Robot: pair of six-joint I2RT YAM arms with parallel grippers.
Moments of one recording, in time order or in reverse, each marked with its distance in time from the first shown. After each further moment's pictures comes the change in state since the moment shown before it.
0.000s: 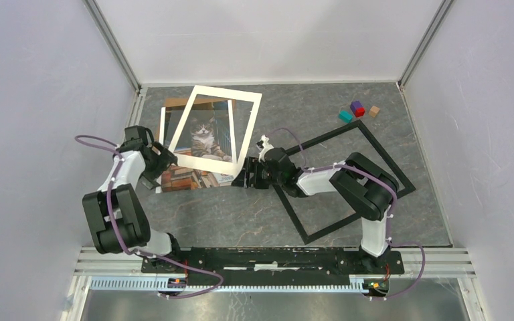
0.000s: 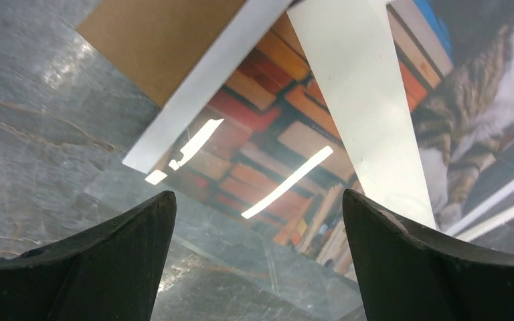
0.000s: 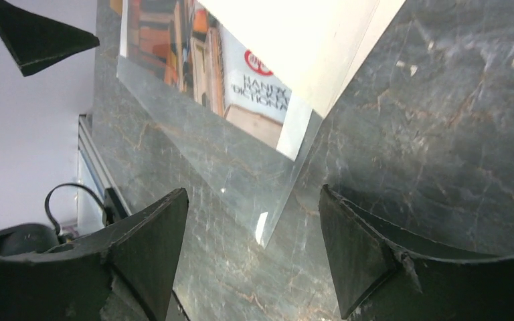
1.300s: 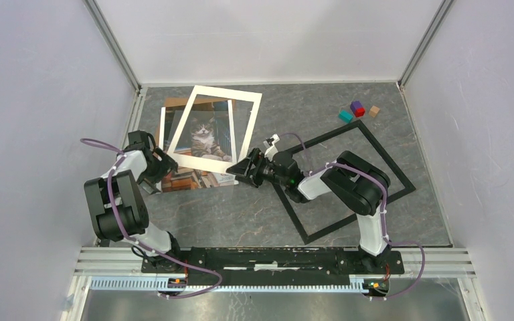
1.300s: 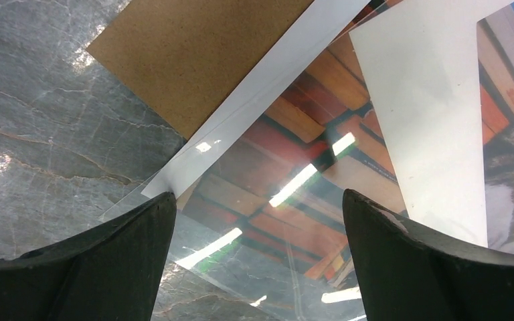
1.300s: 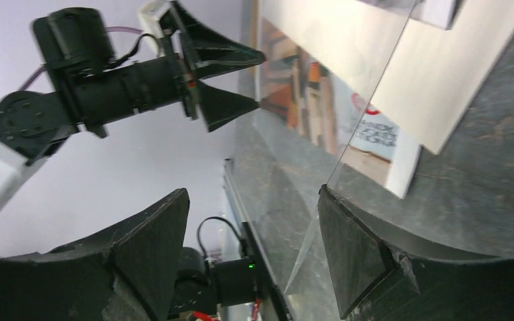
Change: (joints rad) left arm 0.027 0.132 -0.025 0.070 -0.035 0.032; right arm -0.010 0.089 -0.054 0.435 -0.031 0.426
